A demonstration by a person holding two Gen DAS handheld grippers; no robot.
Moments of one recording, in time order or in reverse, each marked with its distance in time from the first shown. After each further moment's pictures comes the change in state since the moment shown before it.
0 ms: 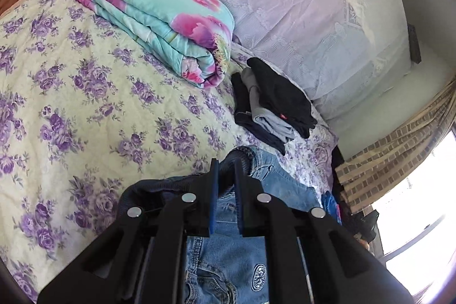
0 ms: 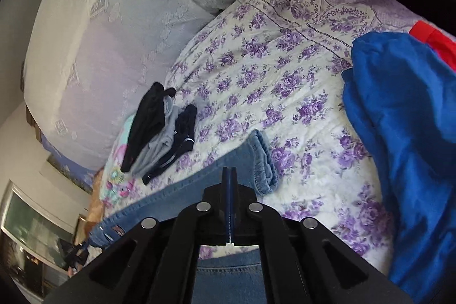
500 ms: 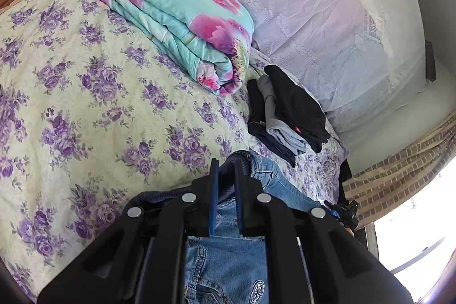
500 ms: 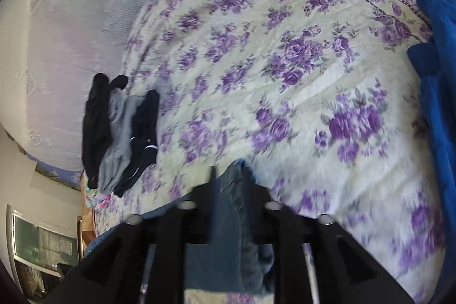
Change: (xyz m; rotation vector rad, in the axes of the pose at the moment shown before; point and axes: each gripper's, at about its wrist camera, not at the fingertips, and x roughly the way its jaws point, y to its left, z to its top) left arm 0.016 0.007 0.018 -0.078 -0.012 0.062; right arm 0.156 -0.033 0.064 0.089 0.165 -0.135
